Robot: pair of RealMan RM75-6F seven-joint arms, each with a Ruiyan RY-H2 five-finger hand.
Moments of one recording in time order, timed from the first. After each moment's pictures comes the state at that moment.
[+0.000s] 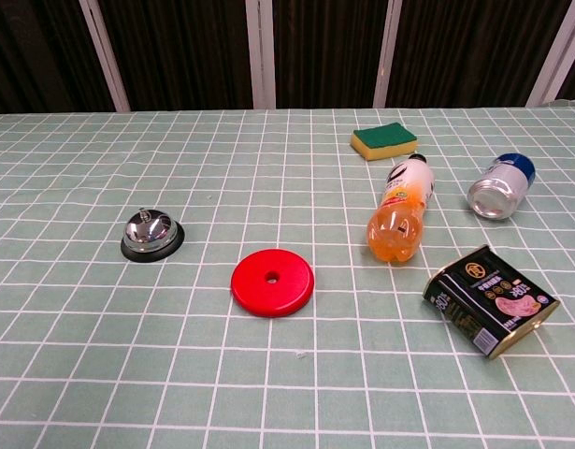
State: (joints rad) left arm -0.14 -1.15 0.04 -1.72 1.50 1.44 0.28; right arm 0.11 -1.10 0.02 -1.64 -1.53 1.41 -0.02
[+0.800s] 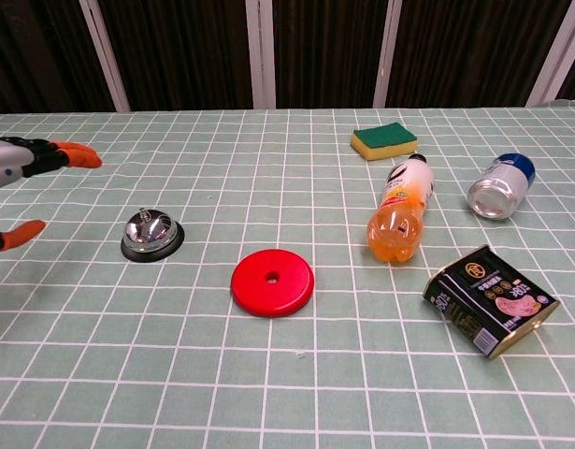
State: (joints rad) left arm -0.46 -1.32 -0.13 -1.78 1.20 1.07 0.68; right arm 0.11 -1.09 0.02 -1.64 -1.53 1.41 0.00
